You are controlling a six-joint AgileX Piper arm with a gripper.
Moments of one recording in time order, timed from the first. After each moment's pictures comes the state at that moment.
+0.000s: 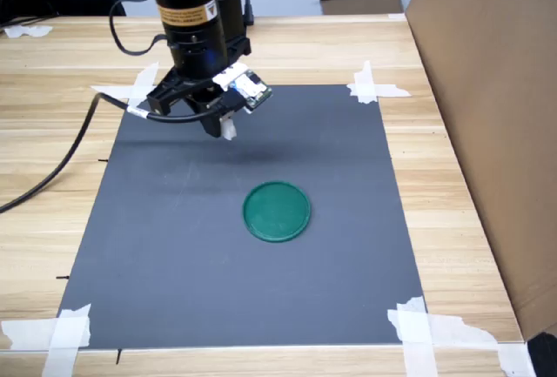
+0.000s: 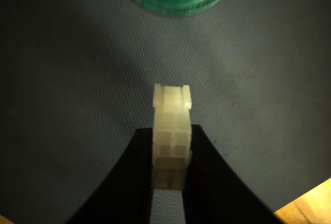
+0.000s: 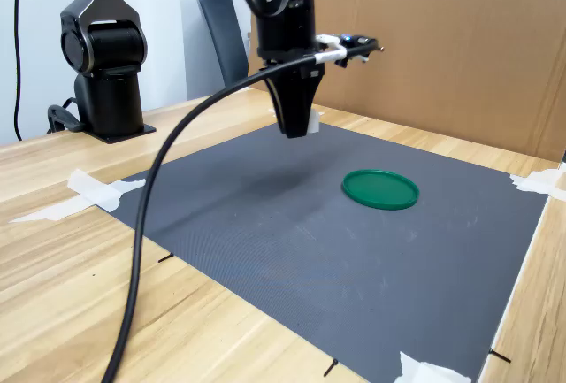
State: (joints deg) arm 4.7 89.8 -61.9 1.2 50.4 -53.8
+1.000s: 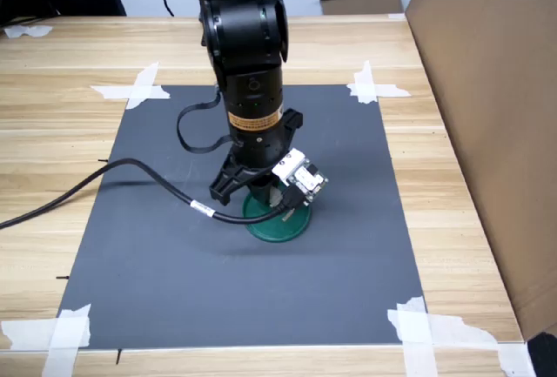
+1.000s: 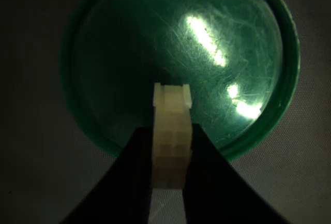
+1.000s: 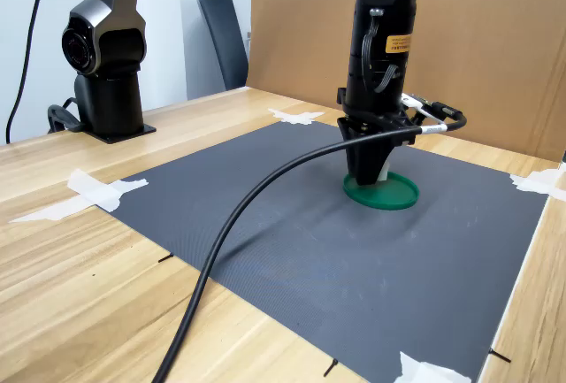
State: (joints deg) arm 14.0 111.1 -79.3 0.0 51.7 -41.8
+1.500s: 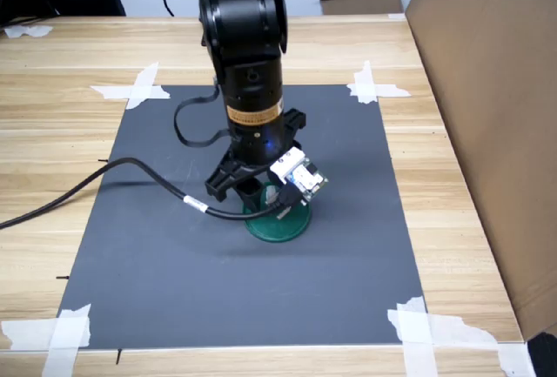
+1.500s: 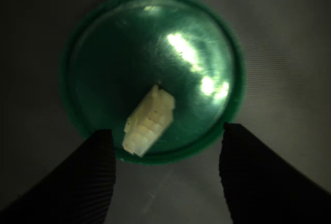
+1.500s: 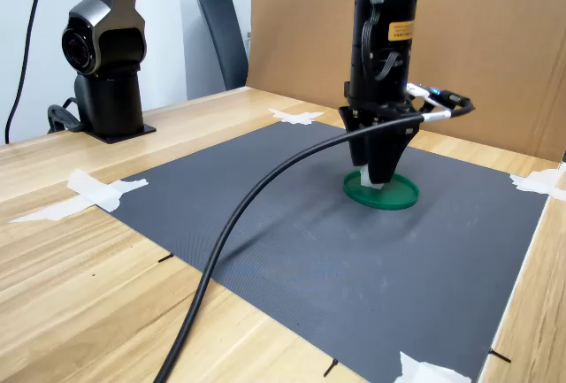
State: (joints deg) arm 14.0 110.1 -79.3 -0.4 50.4 -38.9
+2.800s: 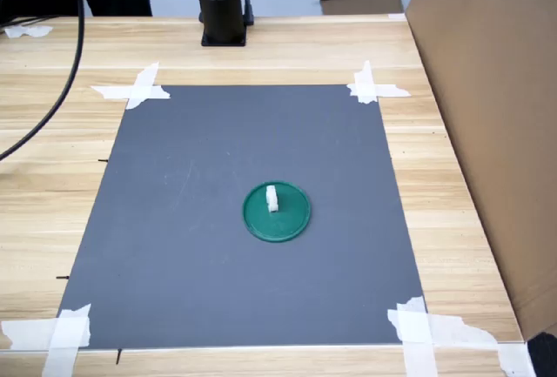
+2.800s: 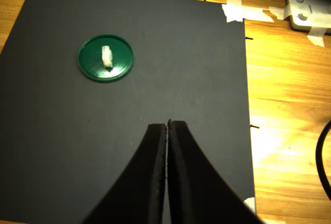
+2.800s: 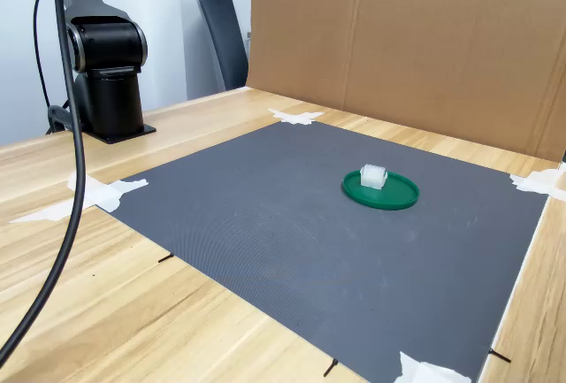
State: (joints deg) arm -8.5 34.7 -43.6 11.2 45.5 -24.7
